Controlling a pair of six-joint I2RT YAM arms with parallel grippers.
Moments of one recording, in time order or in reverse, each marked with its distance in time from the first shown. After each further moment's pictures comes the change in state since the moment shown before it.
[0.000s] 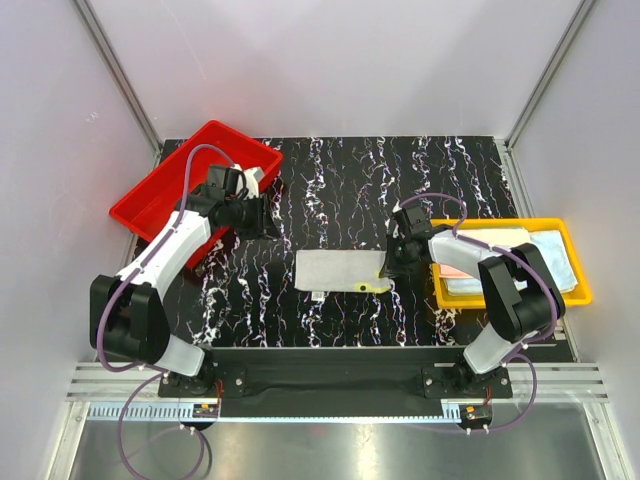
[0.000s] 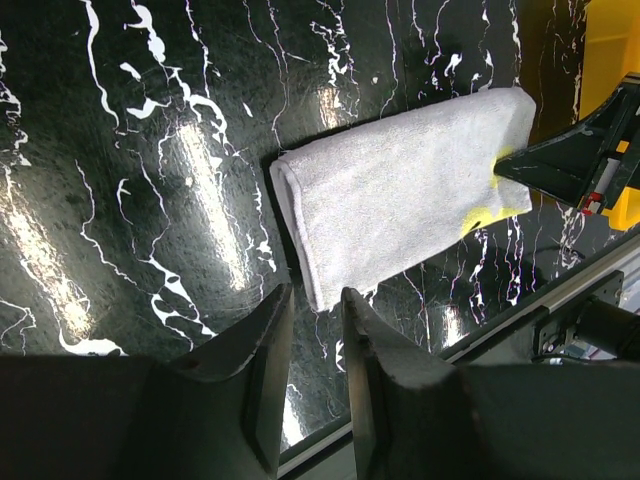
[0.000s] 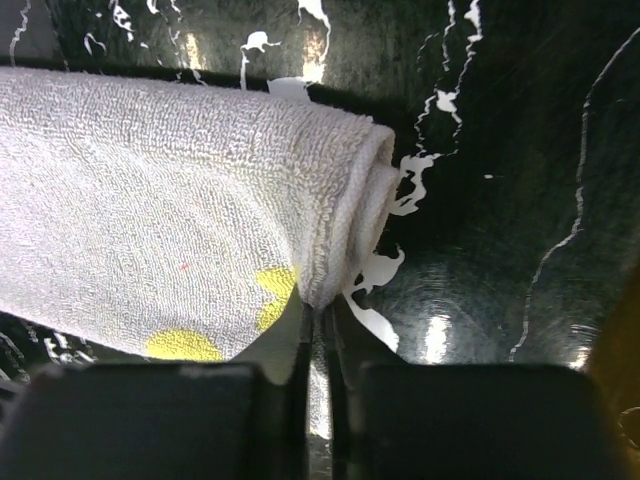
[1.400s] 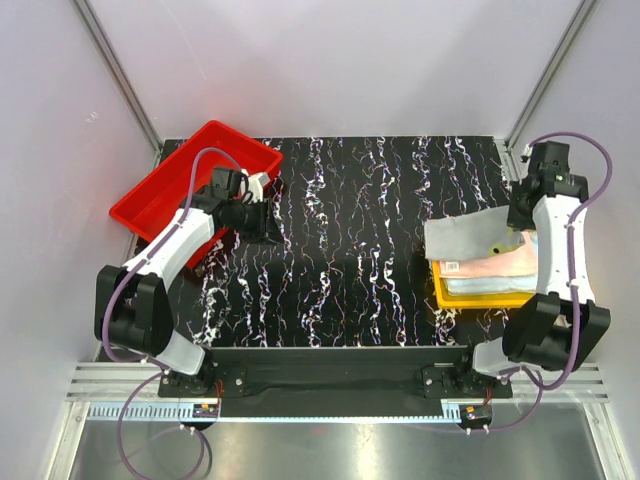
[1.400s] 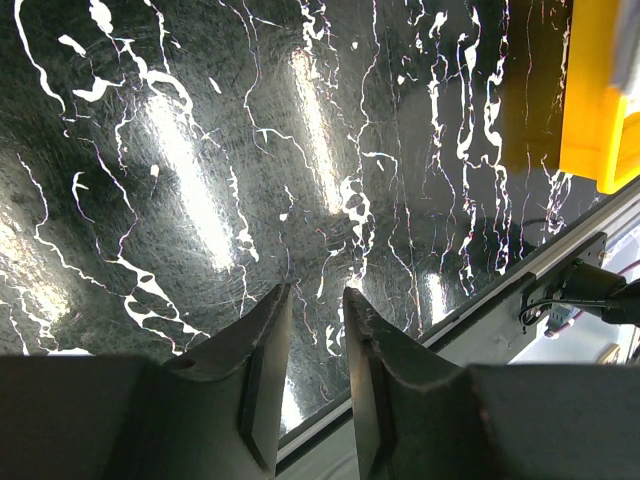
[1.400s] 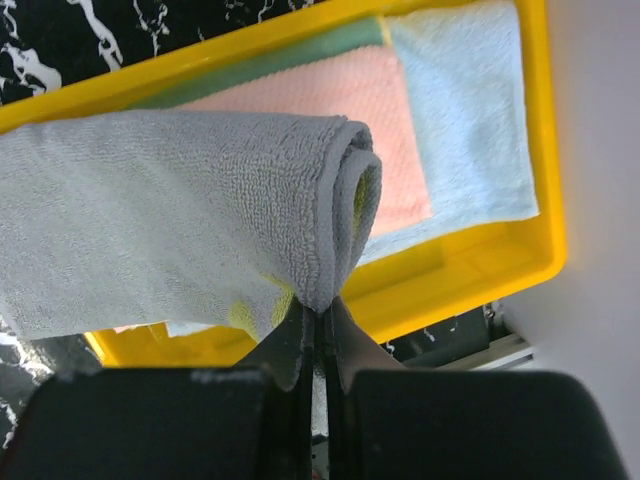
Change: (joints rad) left arm 0.007 0.050 -0.007 -0.007 0.096 0.032; right arm -0.645 -0.213 0.564 -0.676 0.362 -0.528
